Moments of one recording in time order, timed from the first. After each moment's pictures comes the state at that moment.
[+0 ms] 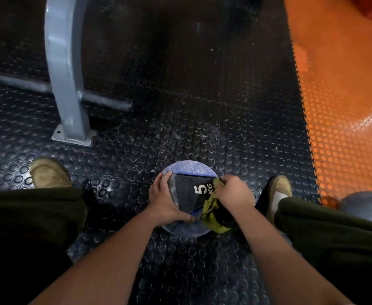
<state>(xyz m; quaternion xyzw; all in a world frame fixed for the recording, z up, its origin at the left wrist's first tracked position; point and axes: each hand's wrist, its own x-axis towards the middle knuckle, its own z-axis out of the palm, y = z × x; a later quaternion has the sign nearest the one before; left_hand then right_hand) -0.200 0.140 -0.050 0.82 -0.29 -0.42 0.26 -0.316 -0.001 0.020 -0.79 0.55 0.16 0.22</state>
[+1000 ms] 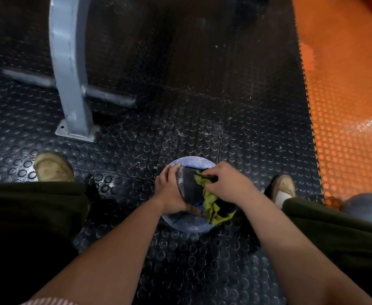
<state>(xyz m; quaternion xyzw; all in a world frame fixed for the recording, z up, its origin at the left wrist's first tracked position) -0.191 0.122 -0.046 0.81 -0.31 -0.44 0.23 -0.297 -0.013 0.038 -0.87 0.36 0.23 0.27</state>
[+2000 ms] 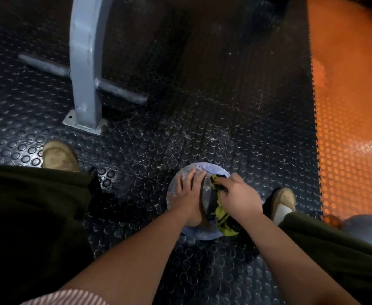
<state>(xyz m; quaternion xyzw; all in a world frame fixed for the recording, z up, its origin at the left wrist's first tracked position) -0.230 0.105 -0.035 0.82 -0.37 -0.42 0.14 -0.317 0.000 0.027 -0.91 0.36 0.16 0.15</state>
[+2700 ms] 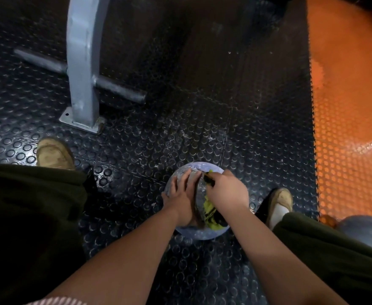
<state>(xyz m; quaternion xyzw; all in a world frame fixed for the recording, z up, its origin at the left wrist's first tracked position) -0.224 0.114 -0.033 0.80 -0.38 -0.45 0.14 -0.290 0.010 0.026 -0.90 0.38 0.17 0.11</state>
